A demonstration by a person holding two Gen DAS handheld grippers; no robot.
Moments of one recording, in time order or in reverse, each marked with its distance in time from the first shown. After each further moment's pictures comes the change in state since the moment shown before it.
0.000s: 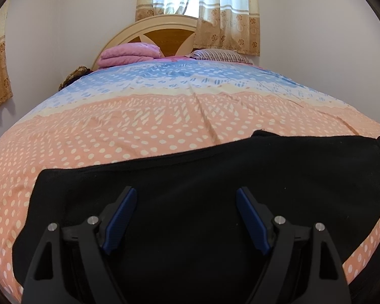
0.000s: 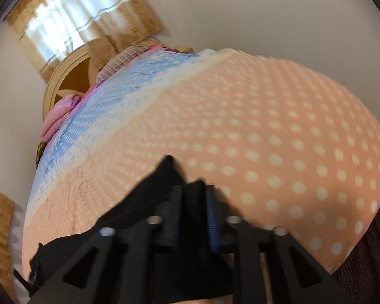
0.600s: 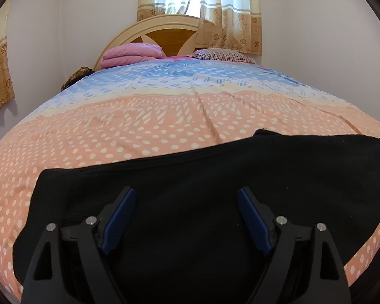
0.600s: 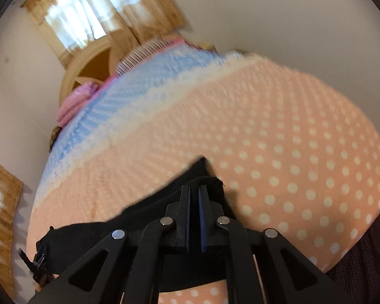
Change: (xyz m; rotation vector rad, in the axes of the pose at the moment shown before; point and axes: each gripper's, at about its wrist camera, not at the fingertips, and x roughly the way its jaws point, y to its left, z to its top) left arm 0.001 -0.001 -0.001 0.002 0.002 0.017; right arm -0.030 0.035 0.008 -0.129 0.001 0.077
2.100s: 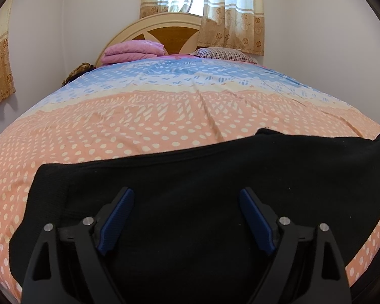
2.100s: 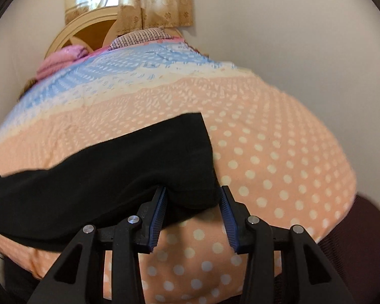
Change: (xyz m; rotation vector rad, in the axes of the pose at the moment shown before) left arm 0.002 0.002 -0.001 -0.022 0.010 -0.004; right arm 0.010 0.010 -0.050 -0.254 0.017 -0.253
